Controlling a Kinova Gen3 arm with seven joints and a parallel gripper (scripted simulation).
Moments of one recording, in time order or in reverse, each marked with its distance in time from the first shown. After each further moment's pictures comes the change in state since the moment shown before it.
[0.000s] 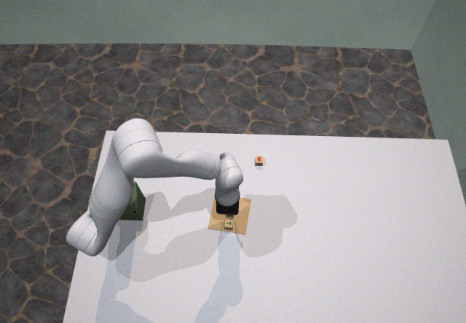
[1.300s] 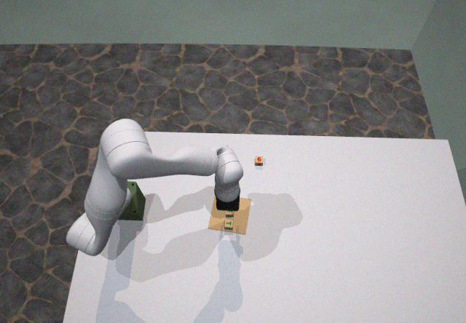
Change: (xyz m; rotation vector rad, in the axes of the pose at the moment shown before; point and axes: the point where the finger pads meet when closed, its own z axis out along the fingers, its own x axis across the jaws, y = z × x) arm 0.002 -0.002 -0.032 0.007 0.009 -0.002
